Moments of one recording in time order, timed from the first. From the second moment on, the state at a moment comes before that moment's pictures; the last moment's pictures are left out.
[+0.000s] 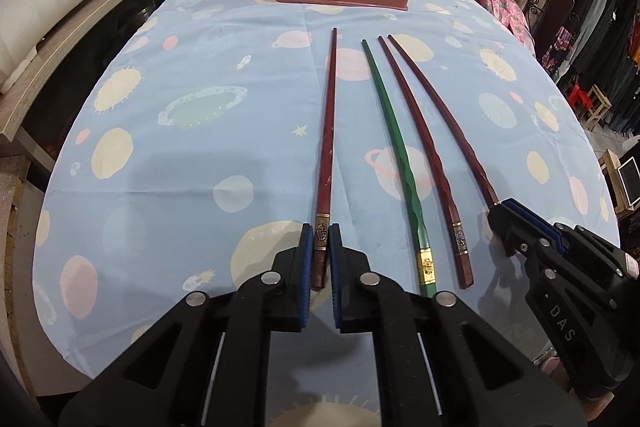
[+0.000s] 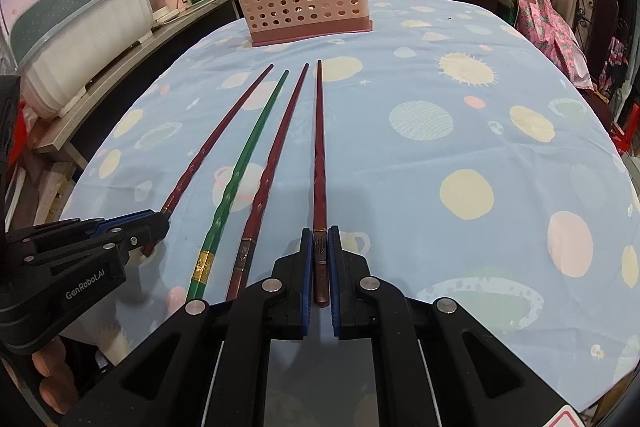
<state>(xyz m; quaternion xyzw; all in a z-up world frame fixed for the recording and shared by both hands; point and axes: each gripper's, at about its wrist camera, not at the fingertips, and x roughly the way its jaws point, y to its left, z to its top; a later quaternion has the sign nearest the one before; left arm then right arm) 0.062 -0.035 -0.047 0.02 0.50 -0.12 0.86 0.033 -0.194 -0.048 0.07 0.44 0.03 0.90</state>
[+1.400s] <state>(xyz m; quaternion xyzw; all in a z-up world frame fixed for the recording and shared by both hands) 0.174 -0.003 0.158 -0.06 0.30 -0.11 0.94 0.122 -0.240 0.145 0.10 0.25 0.04 0.96</state>
